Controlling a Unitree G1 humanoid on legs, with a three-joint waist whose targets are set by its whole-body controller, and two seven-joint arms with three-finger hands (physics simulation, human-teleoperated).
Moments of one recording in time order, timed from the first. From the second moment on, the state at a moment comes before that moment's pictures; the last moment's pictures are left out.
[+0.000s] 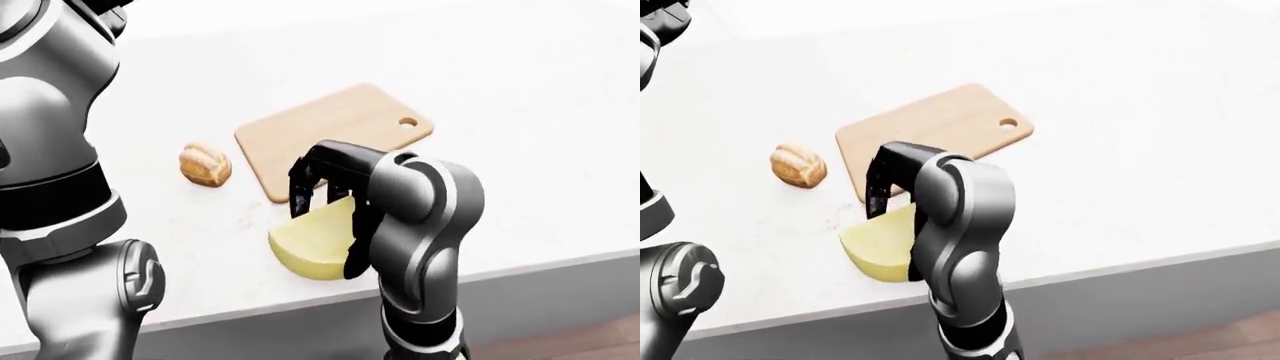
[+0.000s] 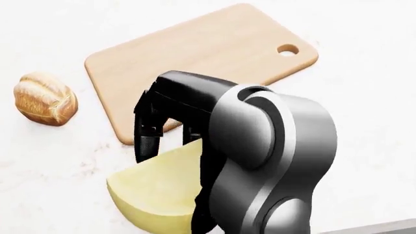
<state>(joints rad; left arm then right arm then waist) -1.21 0.54 0.25 0.07 -0.70 0.82 0.61 -0.78 0.28 0.18 -0.39 -1.55 0.49 1.56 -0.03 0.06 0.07</state>
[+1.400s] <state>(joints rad) -1.21 0.54 0.25 0.09 -0.71 0.81 0.60 -1.83 -0.17 -0.01 1.40 -0.97 0.24 0.48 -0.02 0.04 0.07</state>
